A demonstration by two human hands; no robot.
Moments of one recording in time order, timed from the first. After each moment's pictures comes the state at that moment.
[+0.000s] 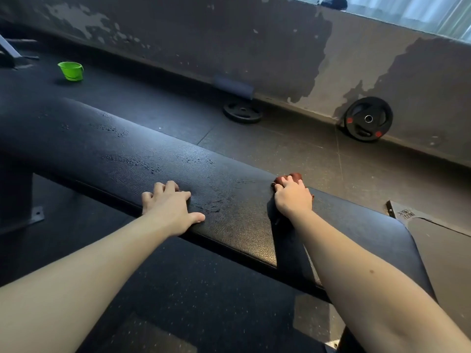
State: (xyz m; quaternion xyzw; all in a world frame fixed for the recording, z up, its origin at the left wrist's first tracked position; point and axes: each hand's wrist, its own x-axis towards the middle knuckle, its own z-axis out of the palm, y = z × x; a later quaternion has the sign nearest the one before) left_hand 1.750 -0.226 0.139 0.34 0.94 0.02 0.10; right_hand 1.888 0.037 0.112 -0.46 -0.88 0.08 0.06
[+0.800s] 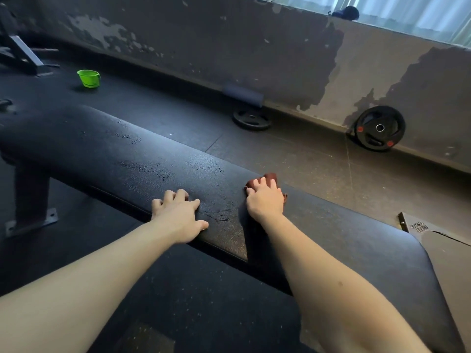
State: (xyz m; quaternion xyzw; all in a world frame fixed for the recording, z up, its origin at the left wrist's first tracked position) left_hand 1.746 -0.229 0.141 0.35 0.93 0.01 0.12; right_hand 1.820 -0.010 0.100 -0.39 -0.92 0.08 0.06
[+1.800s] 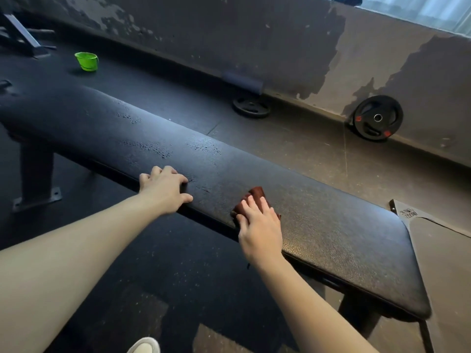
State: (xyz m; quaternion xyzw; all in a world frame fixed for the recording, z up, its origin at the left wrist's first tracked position) left_hand 1.739 -0.252 0.137 0.33 0.94 0.05 0.09; right_hand 1.942 -0.124 0.102 -0.34 -0.92 0.15 0.12
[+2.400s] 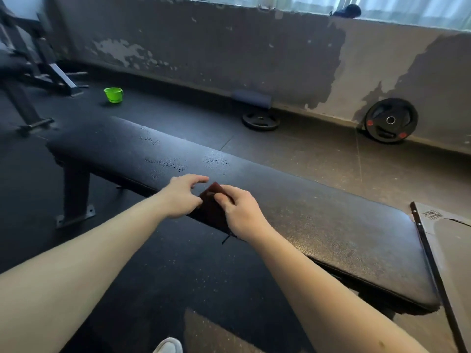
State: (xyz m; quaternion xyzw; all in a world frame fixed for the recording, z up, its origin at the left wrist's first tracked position) left_hand 1.774 -0.283 0.184 0.33 0.86 0.32 0.20; right_hand 1.914 -0.160 0.169 -0.18 -0.84 0.47 0.18
